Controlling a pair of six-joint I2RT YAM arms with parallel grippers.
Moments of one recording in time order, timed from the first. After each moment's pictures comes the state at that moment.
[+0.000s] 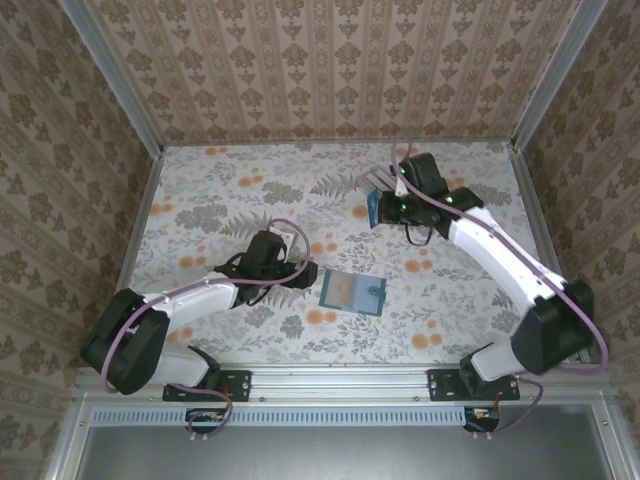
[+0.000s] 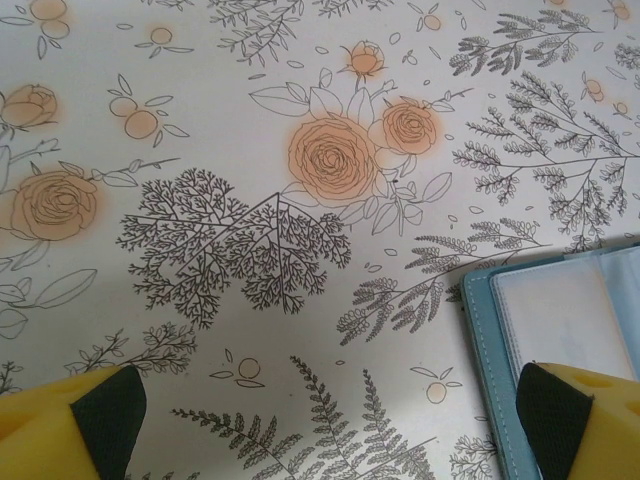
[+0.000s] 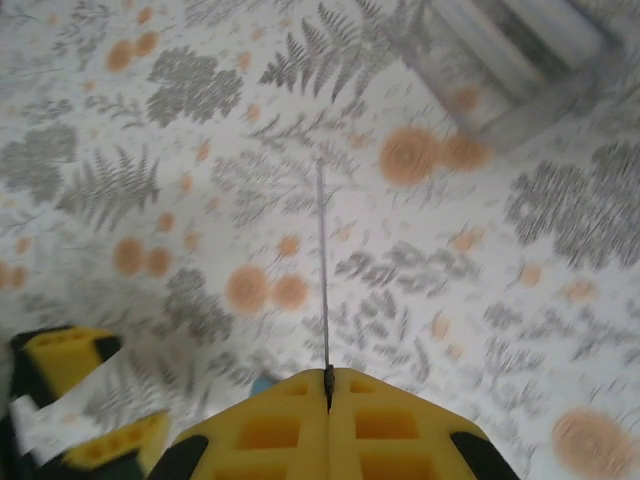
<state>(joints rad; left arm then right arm) -0.67 1.34 0.58 -0.03 0.06 -0.32 0.40 1.41 1.25 -0.67 -0.12 0.49</state>
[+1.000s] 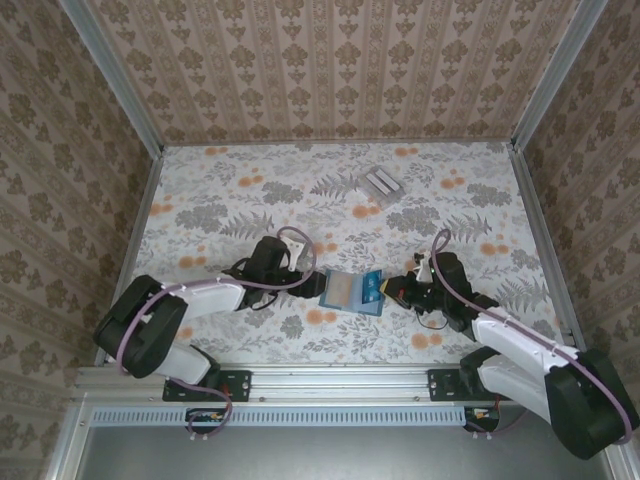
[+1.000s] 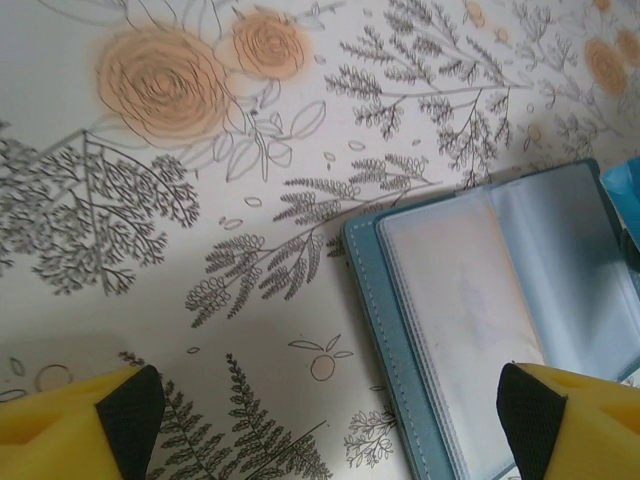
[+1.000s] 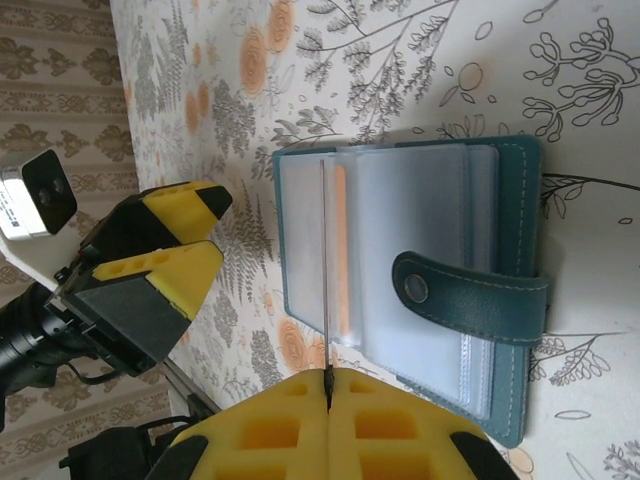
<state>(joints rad) -0.68 1.46 0.53 0.14 0.30 -0.34 0.39 1.01 0.28 0.06 -0.50 1.04</state>
